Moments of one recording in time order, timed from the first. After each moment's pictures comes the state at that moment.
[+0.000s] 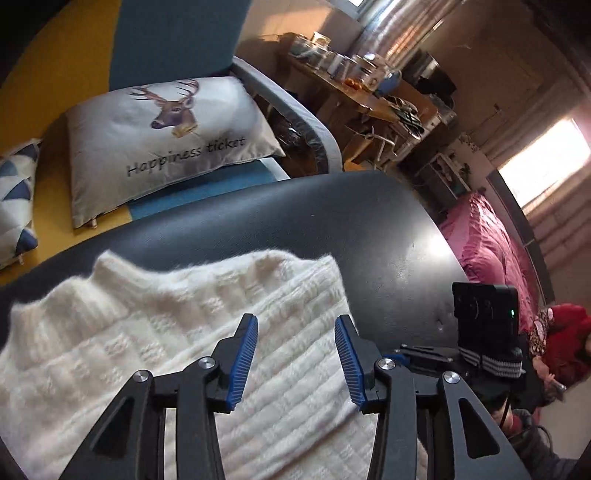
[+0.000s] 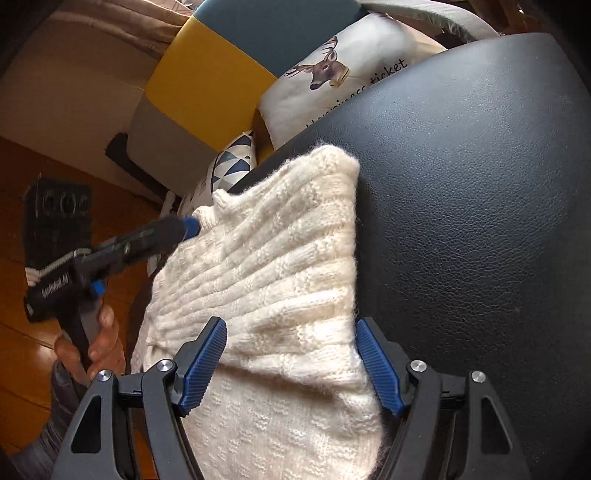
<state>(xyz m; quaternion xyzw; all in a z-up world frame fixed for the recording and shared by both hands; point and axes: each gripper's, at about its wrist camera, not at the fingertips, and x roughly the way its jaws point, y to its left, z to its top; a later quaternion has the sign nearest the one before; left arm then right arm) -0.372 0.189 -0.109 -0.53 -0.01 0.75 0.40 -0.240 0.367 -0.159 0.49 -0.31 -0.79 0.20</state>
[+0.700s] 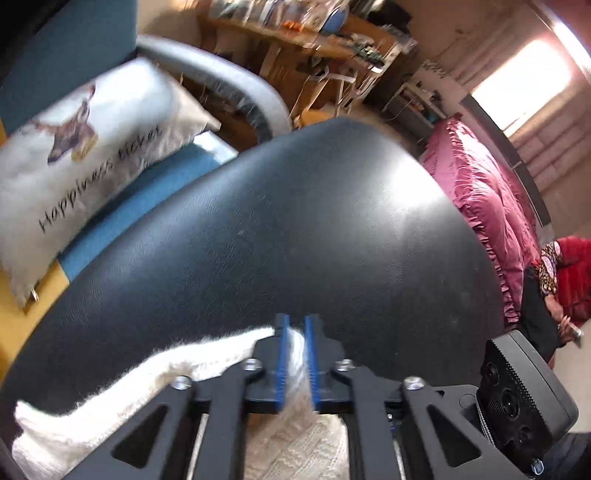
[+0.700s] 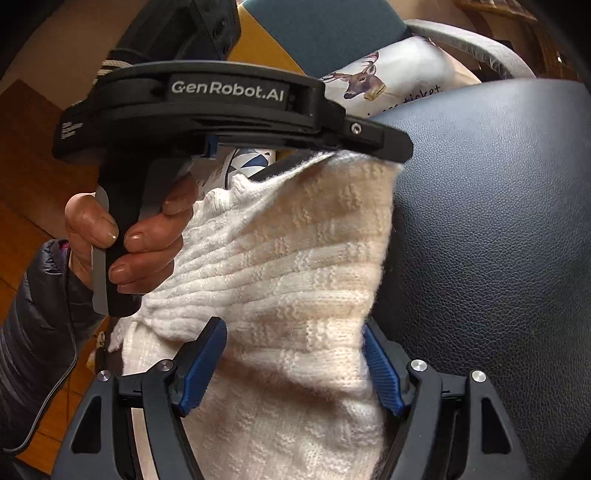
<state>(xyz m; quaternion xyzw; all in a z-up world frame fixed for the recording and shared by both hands) -0.390 0.289 -0.136 -0.52 0.10 0.70 0.47 -0.227 0.353 -0.160 0.47 -0.22 -0.83 0.22</state>
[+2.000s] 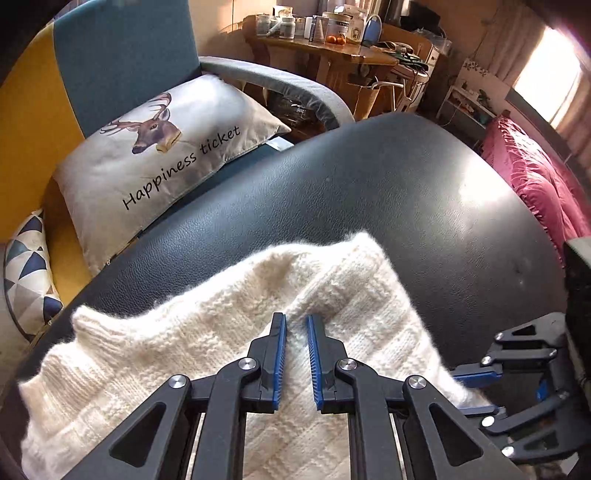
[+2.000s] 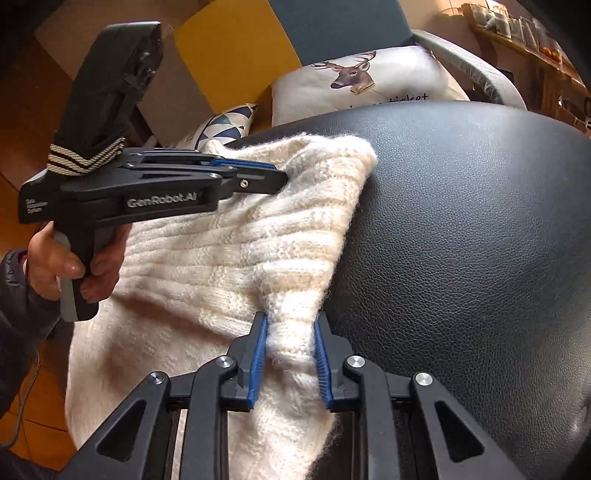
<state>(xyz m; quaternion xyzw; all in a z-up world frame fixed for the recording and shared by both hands) -0.351 0.242 -0.139 -0.48 0.15 0.78 0.37 -0.201 0.390 -0.162 0.51 -0.14 -0.83 0.18</state>
